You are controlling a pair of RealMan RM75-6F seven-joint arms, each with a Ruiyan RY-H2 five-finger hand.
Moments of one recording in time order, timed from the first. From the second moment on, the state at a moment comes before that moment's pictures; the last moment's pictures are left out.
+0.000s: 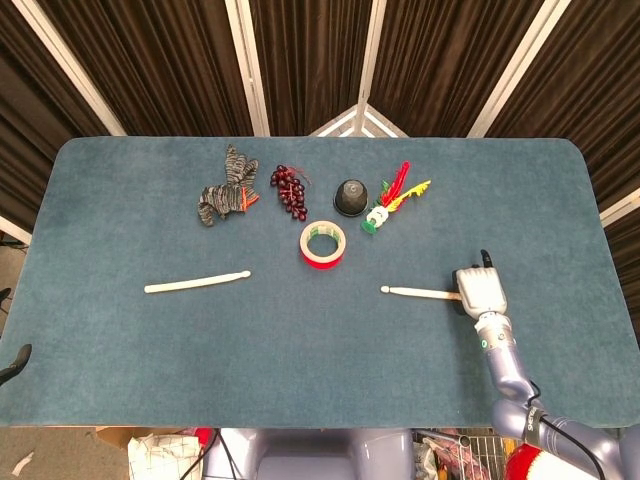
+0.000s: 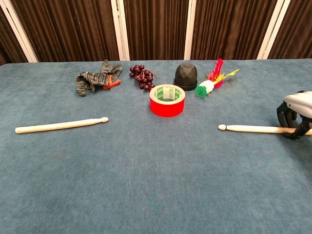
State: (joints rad) left arm 0.03 -1.14 -0.10 -1.75 1.38 1.63 0.30; right arm 0.58 -1.58 0.15 -1.18 -0.98 0.95 -0.48
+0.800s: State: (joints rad) left arm 0.02 -1.15 -0.09 -1.74 1.39 1.62 0.31; right arm 0.56 -1.50 0.13 -1.21 -1.22 1.03 -0.25
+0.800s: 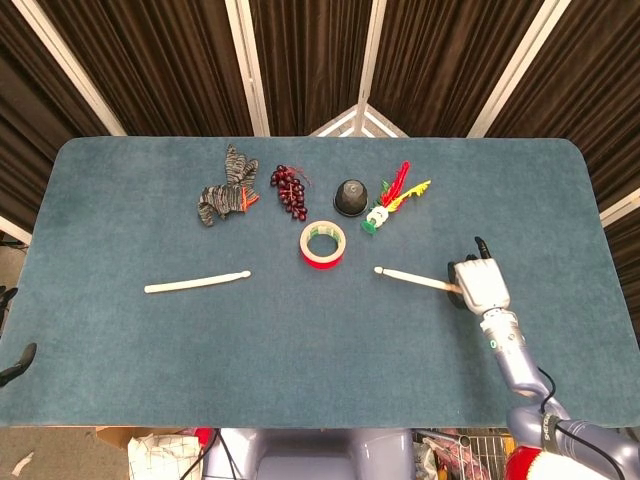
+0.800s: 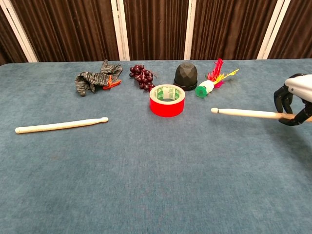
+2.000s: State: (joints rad) left arm -0.33 -1.20 -0.24 -1.76 0.92 1.15 0.48; right arm 0.47 -1.23 0.17 -1.48 -1.41 1.22 0.07
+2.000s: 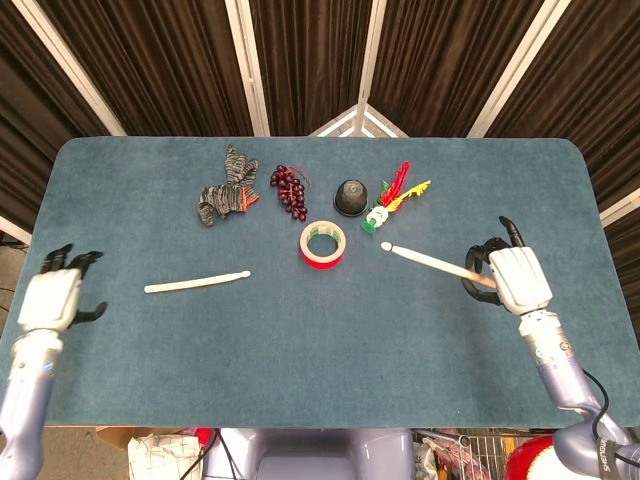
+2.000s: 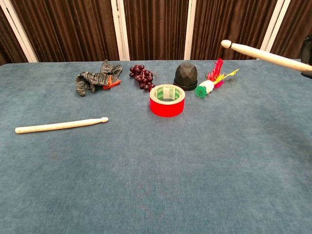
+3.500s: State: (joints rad) left arm -0.58 -1.64 -0.19 -1.29 0.74 1.13 0.67; right arm 0.45 -1.24 0.17 -1.42 -1.39 1.21 0.06
